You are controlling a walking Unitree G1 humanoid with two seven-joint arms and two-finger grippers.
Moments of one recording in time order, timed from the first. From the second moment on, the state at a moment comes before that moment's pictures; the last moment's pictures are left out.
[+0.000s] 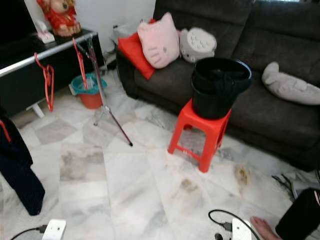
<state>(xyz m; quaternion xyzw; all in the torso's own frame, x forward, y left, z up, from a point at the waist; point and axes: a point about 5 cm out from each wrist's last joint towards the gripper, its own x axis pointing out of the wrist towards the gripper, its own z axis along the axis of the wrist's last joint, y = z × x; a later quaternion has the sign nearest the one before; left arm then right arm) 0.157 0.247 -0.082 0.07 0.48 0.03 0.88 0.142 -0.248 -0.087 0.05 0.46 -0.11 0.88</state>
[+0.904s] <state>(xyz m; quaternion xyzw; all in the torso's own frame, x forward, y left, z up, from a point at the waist) 0.156 0.238 -0.085 0.06 0.48 0.01 0.87 0.134 -0.252 -0.089 0.06 0.46 -0.12 0.88</state>
